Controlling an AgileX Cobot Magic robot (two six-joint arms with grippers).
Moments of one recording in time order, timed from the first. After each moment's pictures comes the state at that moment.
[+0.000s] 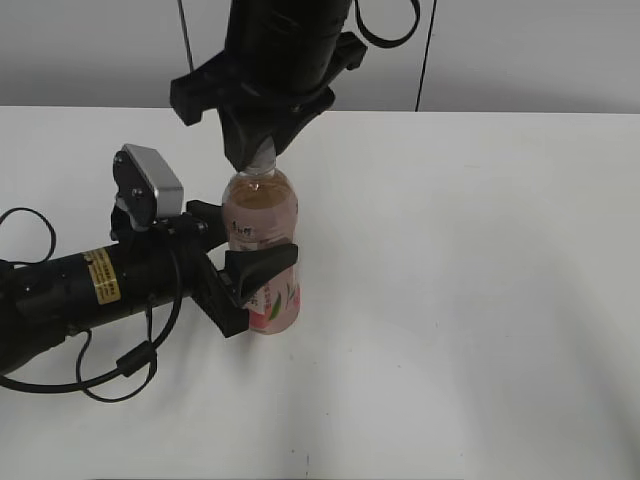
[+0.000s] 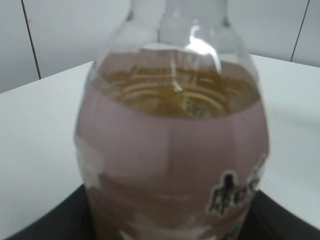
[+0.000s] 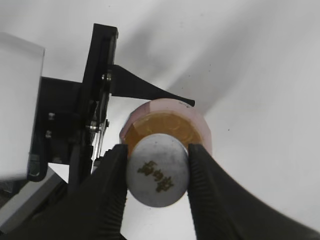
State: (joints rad) left arm -0.37 2.00 -0.57 0.71 -1.21 -0.18; right arm 0.77 2.04 -1.96 0.12 1.22 -0.08
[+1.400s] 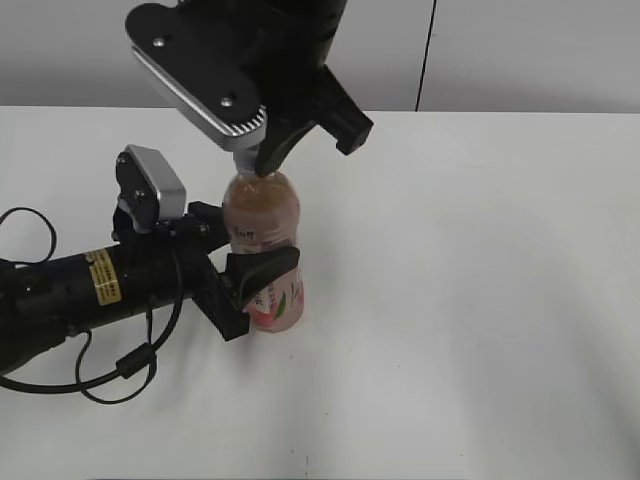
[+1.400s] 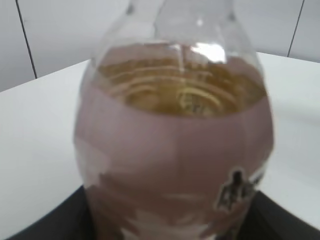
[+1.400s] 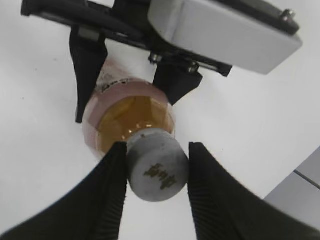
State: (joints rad) left arm -0.37 1.99 -0.57 0.73 -1.21 -0.18; right arm 0.78 2.03 -1.97 0.11 1.23 -1.82
